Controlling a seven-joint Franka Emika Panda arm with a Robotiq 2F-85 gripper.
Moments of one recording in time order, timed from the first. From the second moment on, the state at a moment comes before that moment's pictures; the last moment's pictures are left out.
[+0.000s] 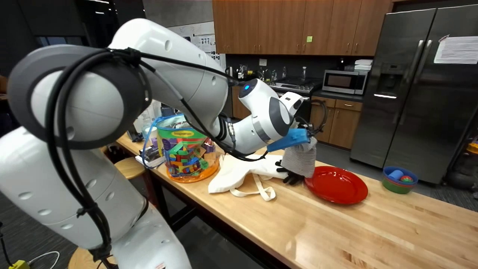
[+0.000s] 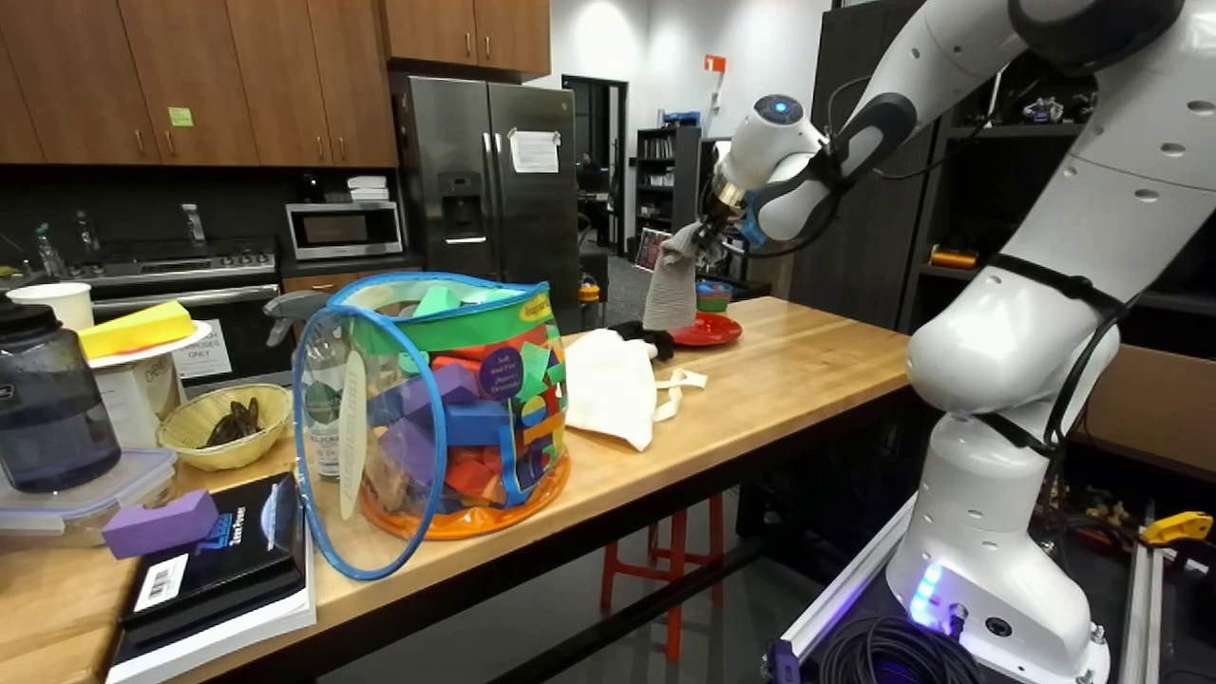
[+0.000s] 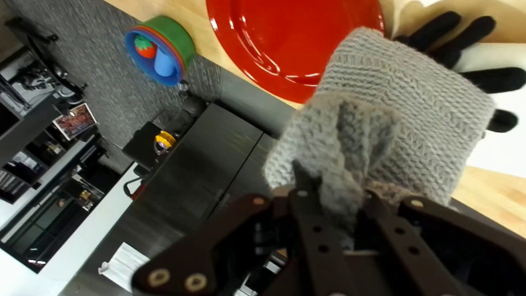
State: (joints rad) arm -0.32 -0.30 -0.06 -2.46 -0.81 2.95 0.19
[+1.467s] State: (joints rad) arm -0.71 -0.09 -0.28 -2.30 -1.05 2.99 0.42
